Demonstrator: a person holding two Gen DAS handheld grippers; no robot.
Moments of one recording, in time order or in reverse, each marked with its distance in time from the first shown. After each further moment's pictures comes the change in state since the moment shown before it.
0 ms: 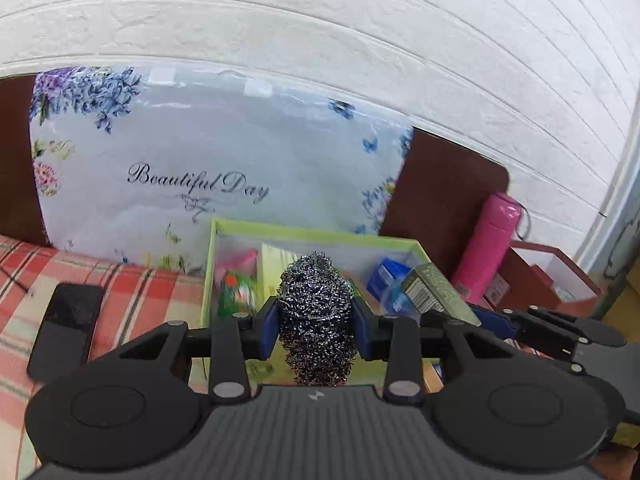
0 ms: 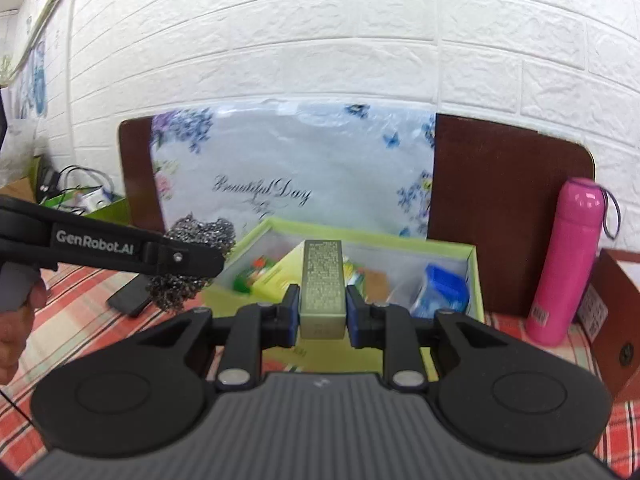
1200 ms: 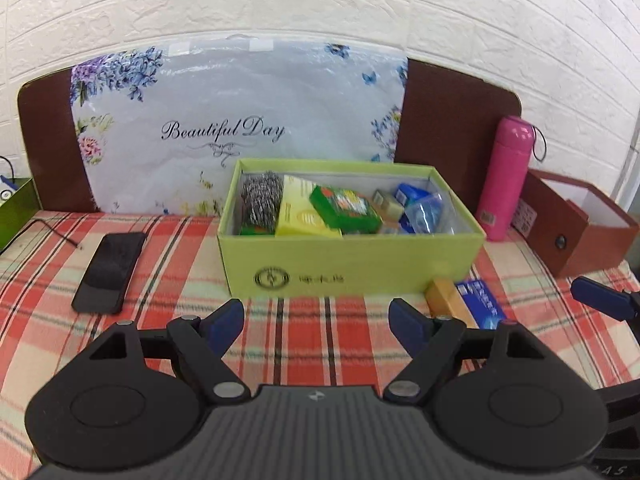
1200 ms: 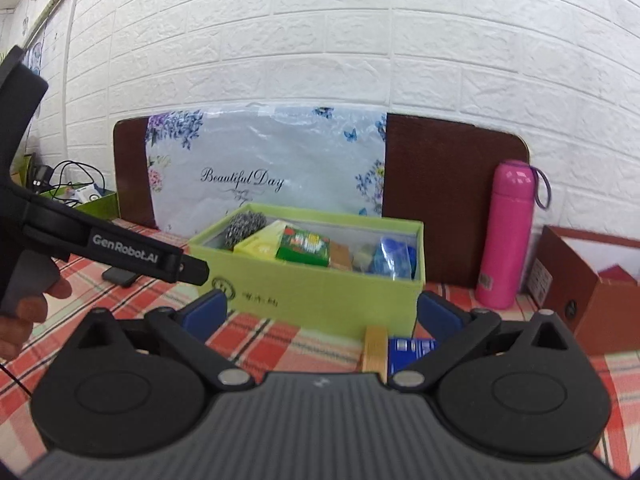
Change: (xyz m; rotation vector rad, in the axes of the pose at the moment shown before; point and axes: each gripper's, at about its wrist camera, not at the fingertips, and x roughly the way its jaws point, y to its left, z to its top) left arm -0.044 -0.048 -0.065 0.089 0.097 0.180; right arm -0.107 -0.001 -0.074 0.009 -0.042 -0.063
